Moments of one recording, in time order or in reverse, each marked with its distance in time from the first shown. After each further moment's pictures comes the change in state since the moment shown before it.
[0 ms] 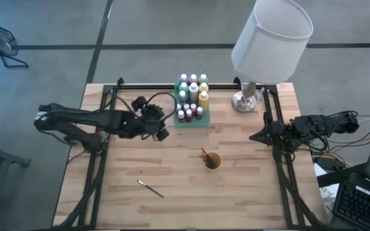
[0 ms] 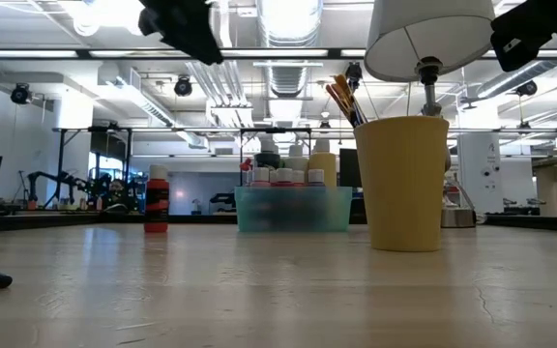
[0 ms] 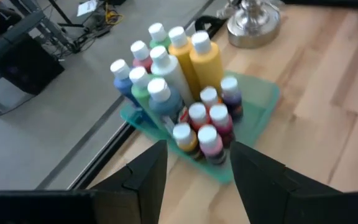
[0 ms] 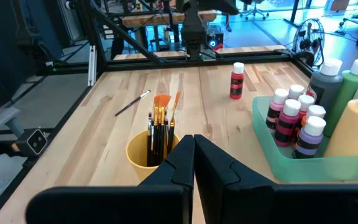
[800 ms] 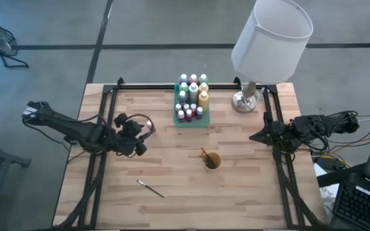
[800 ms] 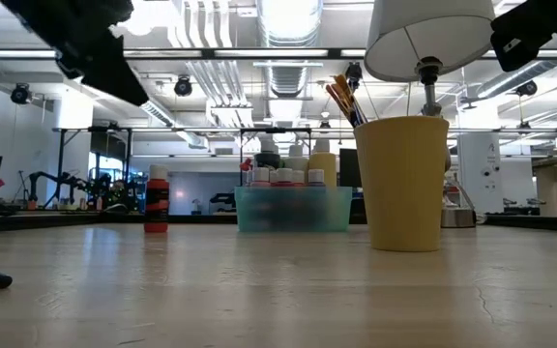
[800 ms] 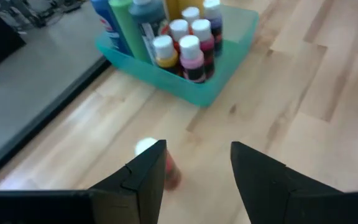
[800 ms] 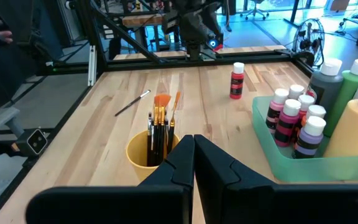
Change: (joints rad) left arm -0.223 -0.335 -0.446 -0.030 -0.016 -0.302; right arm 0.000 0.000 0.000 0.000 0.000 0.000
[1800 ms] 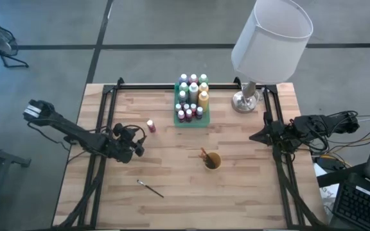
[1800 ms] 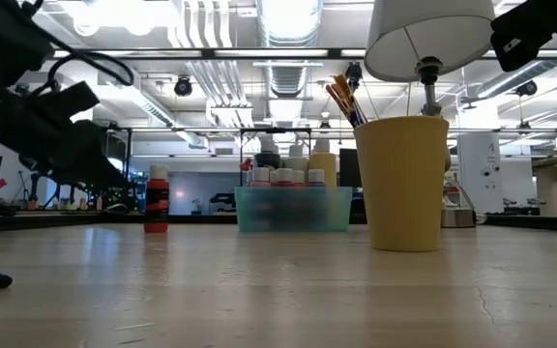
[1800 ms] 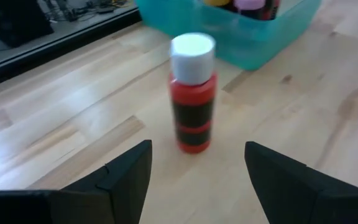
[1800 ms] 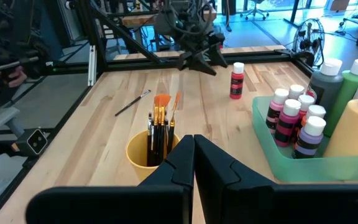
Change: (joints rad) left arm -0.062 -0.007 -0.548 0.541 -0.177 -0.228; right arm 0.000 0.000 0.000 0.000 0.000 0.000
